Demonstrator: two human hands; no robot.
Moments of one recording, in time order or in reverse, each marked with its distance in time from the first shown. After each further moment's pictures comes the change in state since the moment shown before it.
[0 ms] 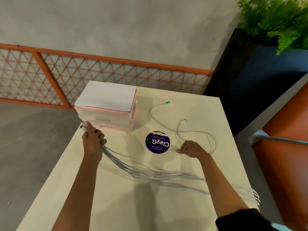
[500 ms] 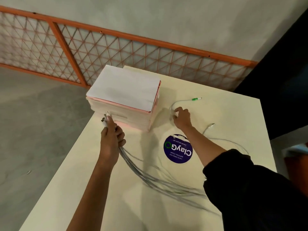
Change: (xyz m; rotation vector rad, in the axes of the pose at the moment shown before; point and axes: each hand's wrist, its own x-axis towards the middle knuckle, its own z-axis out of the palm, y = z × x) left_hand 0.039 -0.014 0.015 0.099 -0.032 -0.078; right_hand 0.168 -0.140 0.016 0.060 0.290 -0.188
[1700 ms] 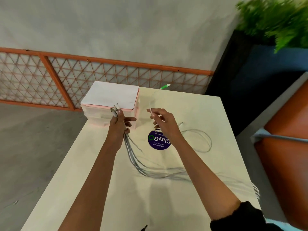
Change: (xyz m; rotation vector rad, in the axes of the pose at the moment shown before) left_hand -0.067 0.020 0.033 0.101 -0.256 0.057; right_hand -0.198 -0.047 -0.073 0.718 0.100 -0.356
